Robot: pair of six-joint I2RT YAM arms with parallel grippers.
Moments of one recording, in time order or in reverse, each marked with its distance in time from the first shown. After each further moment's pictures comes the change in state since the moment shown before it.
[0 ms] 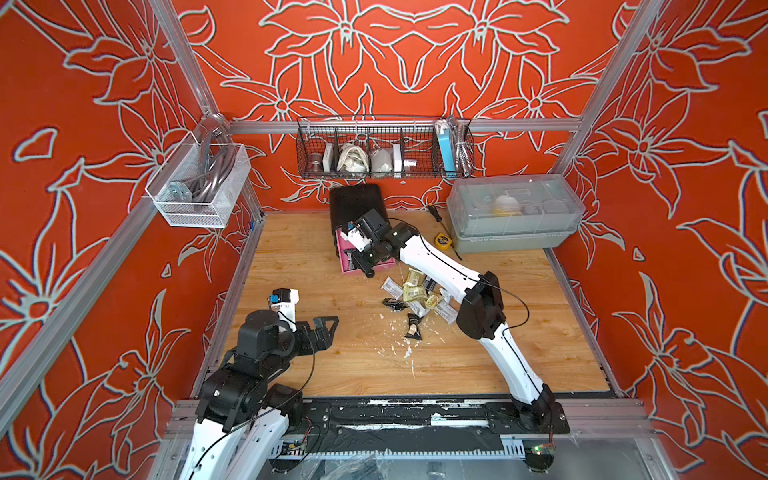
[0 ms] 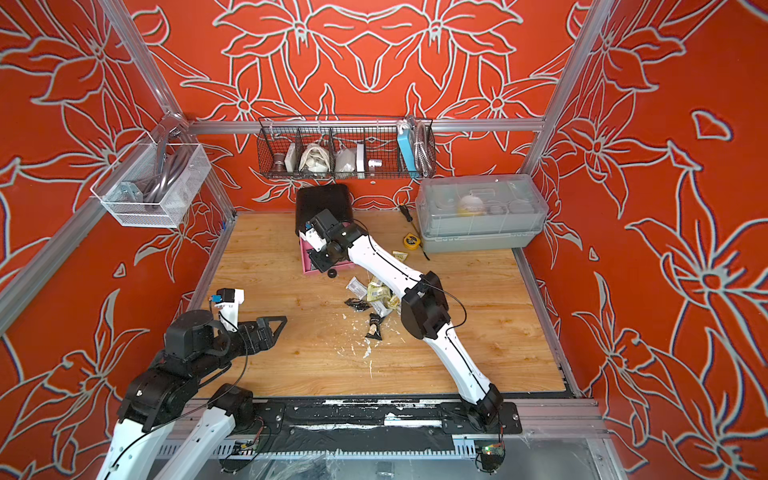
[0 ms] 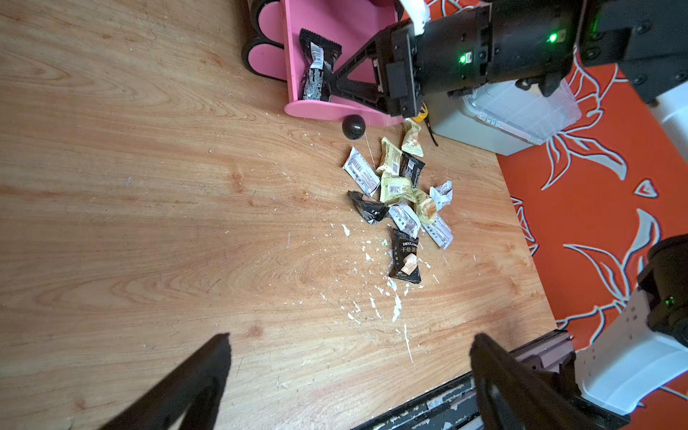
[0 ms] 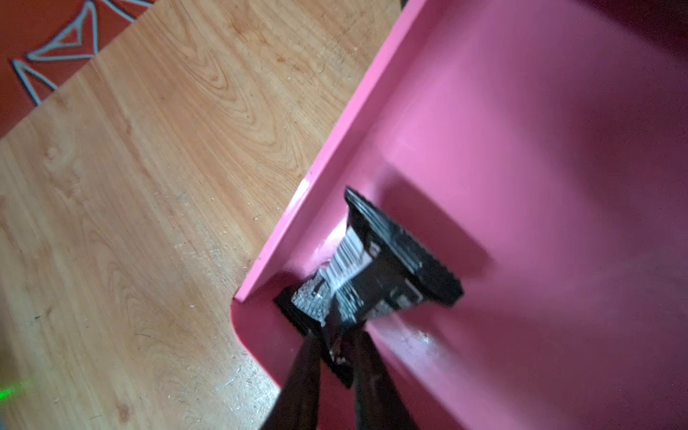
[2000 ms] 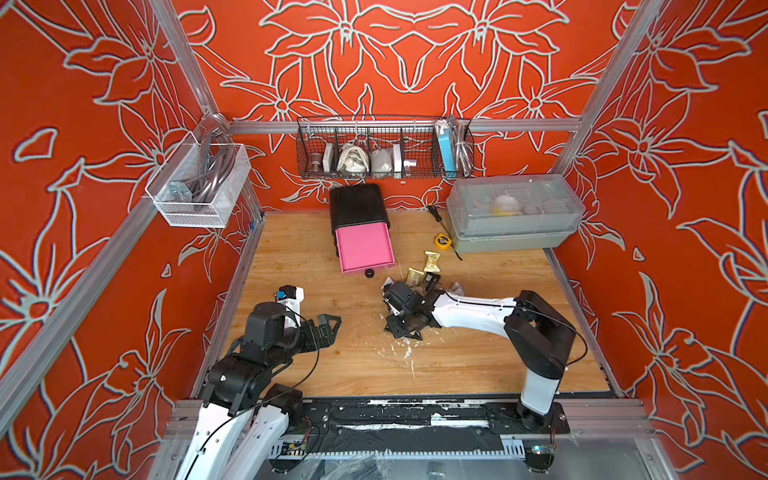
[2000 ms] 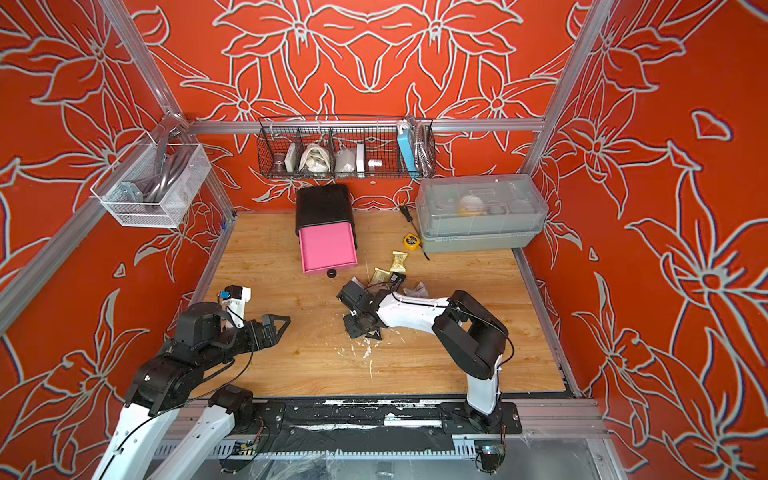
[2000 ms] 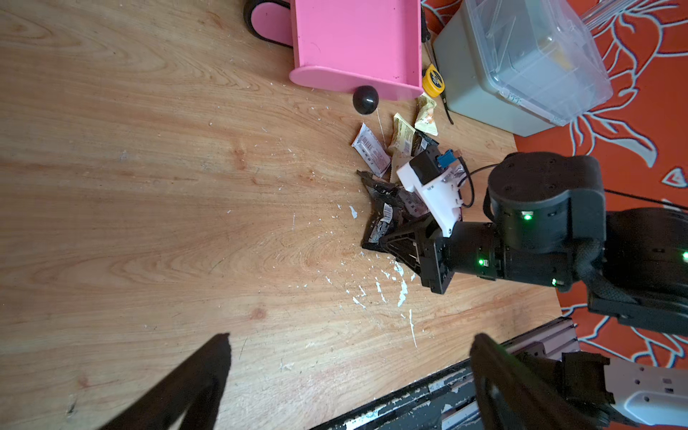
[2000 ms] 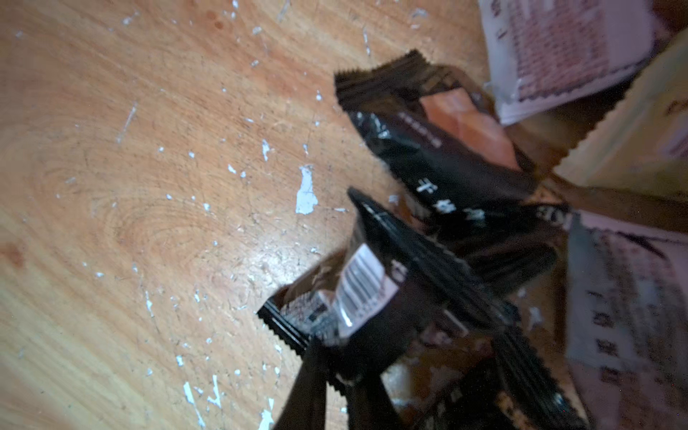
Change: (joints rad) left arm 0.000 0.087 0.017 -0.026 0.018 0.003; right arm 0.148 -0.568 -1.272 0.462 0.163 0.479
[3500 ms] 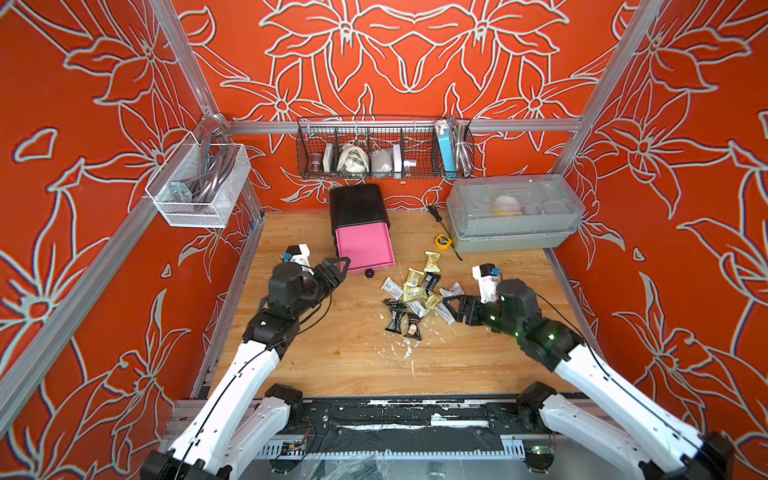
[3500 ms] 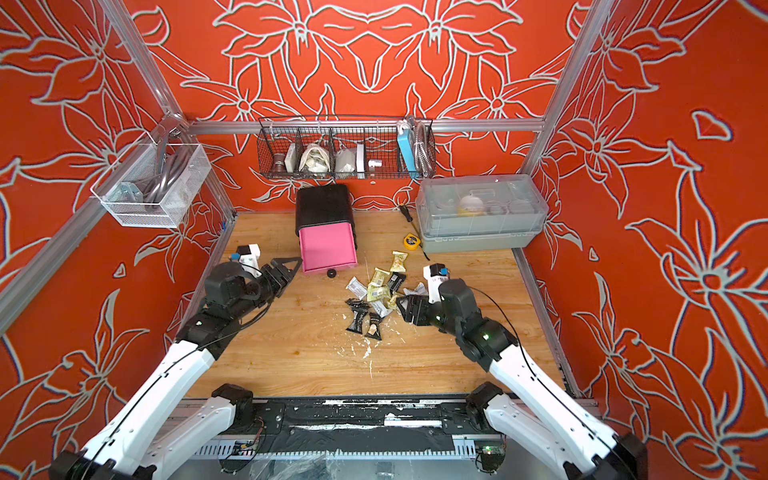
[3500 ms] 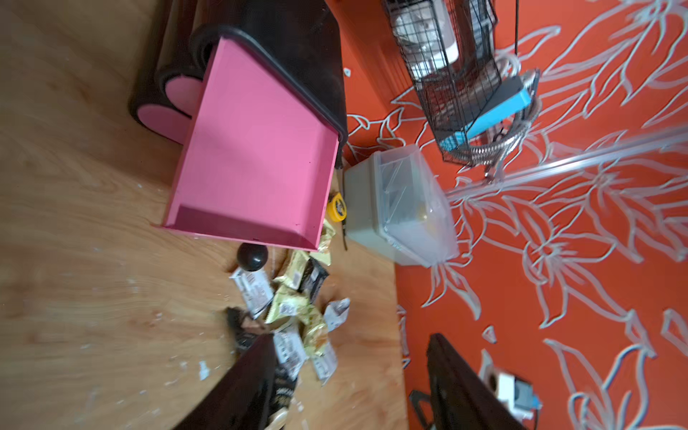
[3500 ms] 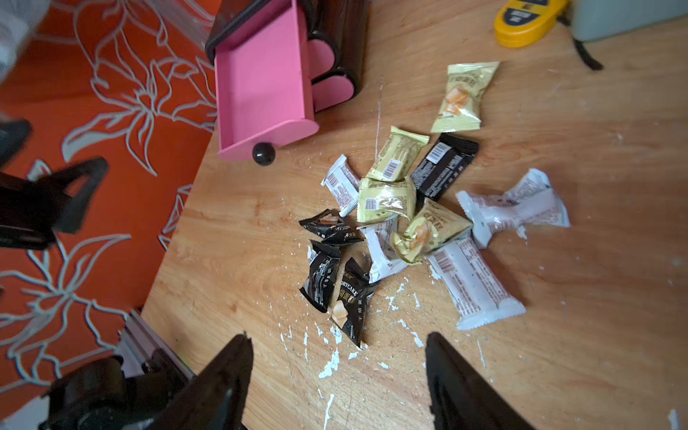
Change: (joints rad) left arm 0.000 0.349 0.048 0.667 0.001 -0.420; right arm -0.370 -0.947 -0.412 0.038 -0.165 0.103
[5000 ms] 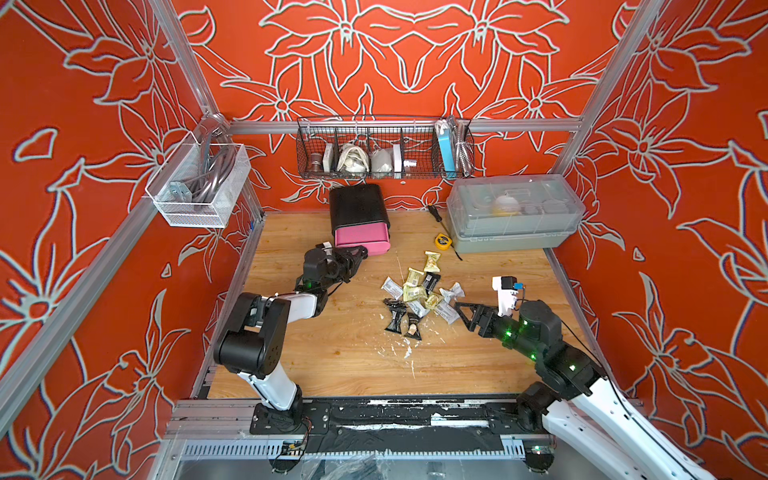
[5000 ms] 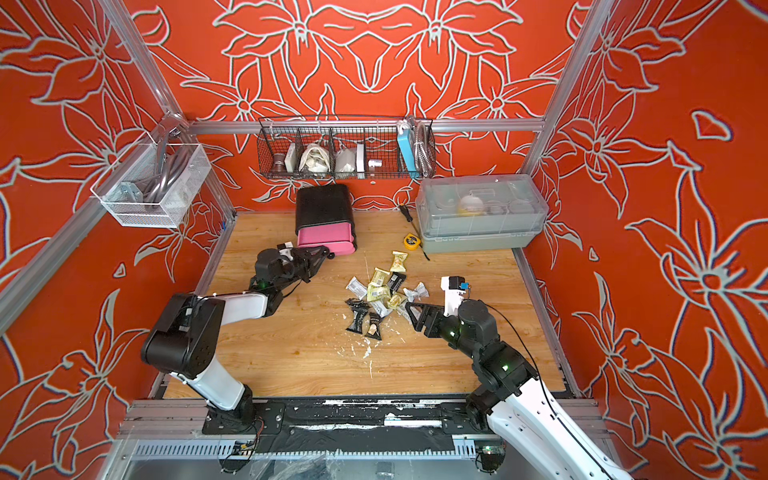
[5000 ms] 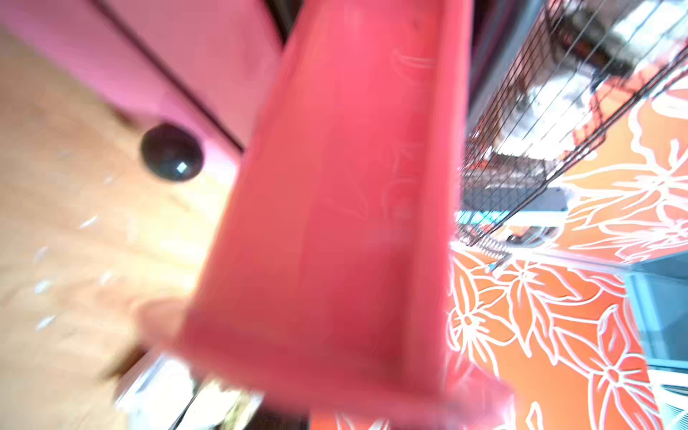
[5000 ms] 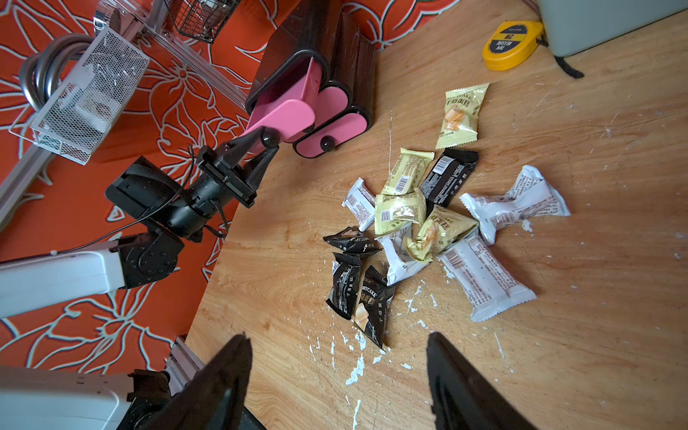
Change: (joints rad) left arm 0.058 0.789 -0.153 1.048 0.211 -0.554; right arm -0.018 -0.343 -0.208 0.055 0.034 0.165
